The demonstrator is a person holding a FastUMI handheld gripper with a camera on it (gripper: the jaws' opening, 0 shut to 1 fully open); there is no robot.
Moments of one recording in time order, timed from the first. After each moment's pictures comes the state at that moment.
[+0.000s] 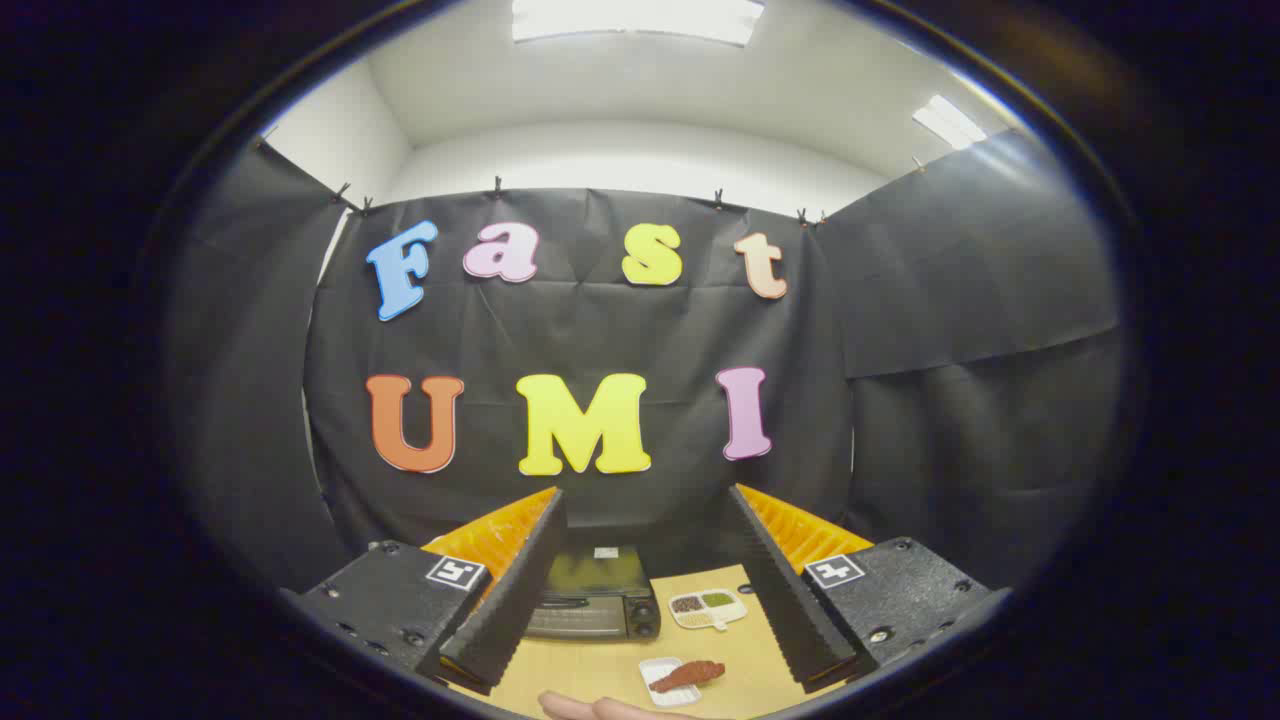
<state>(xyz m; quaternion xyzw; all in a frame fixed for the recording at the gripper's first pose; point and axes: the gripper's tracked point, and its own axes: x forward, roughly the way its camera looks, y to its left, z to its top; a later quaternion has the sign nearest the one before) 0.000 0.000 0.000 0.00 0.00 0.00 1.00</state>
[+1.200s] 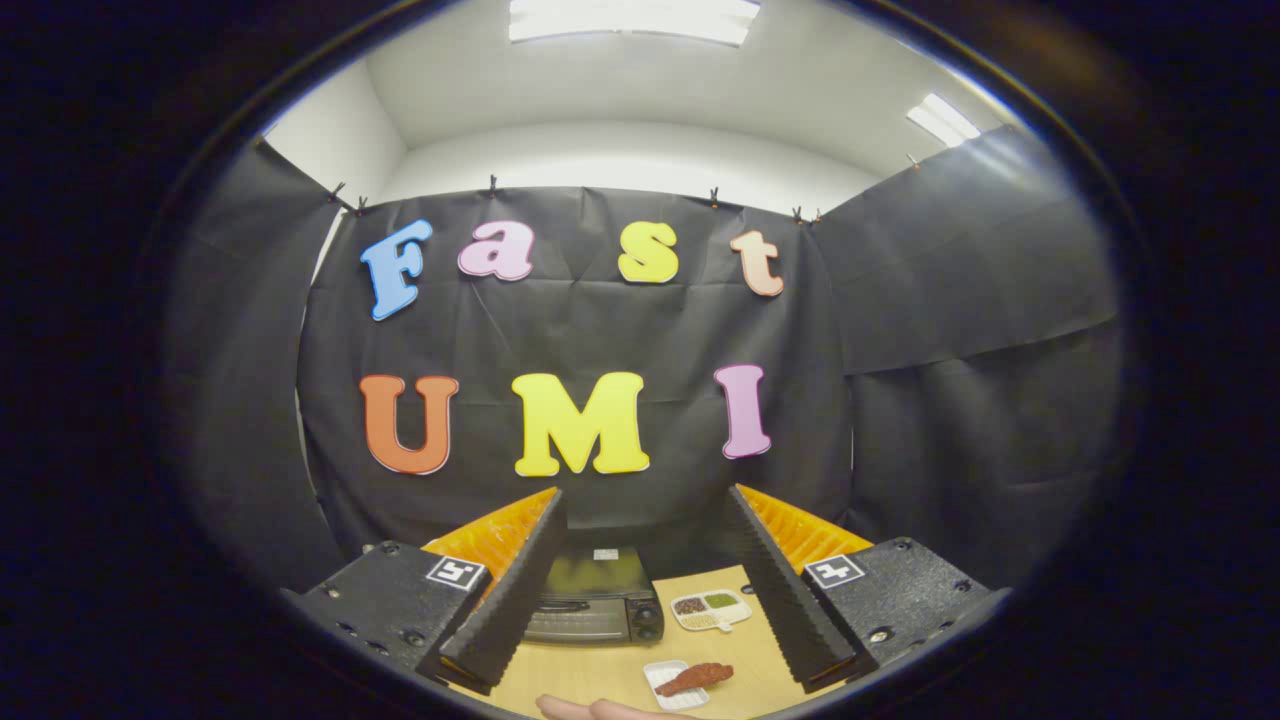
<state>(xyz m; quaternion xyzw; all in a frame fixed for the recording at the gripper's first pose) 0.030 0.006 -0.016 0.01 -0.01 -0.01 1.00</state>
